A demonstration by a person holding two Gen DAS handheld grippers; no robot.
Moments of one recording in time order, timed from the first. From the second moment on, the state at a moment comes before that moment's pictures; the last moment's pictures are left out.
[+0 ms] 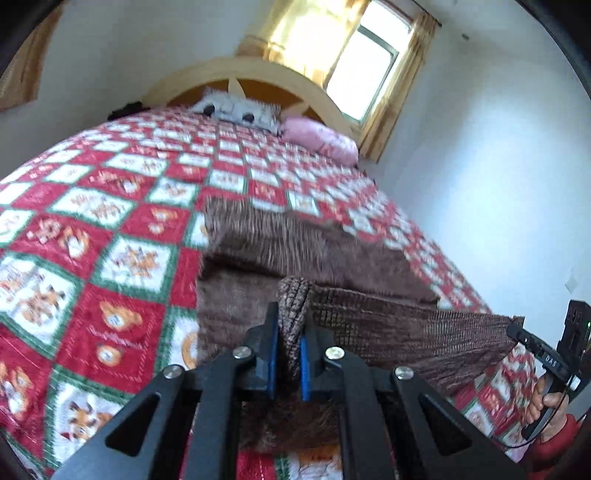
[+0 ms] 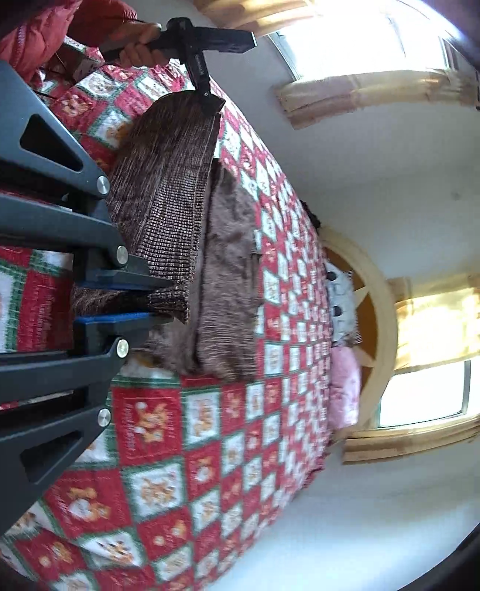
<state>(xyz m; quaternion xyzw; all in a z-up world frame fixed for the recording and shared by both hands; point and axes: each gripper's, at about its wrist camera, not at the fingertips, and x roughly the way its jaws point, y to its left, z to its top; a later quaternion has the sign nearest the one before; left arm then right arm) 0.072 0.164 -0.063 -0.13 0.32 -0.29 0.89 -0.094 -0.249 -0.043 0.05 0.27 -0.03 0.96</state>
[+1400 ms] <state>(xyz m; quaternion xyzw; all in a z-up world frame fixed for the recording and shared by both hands) 0.288 0.084 -0.049 -0.08 0.33 -0.13 0.93 0.169 -0.321 -0.029 -0.02 0.26 -0.12 0.96</state>
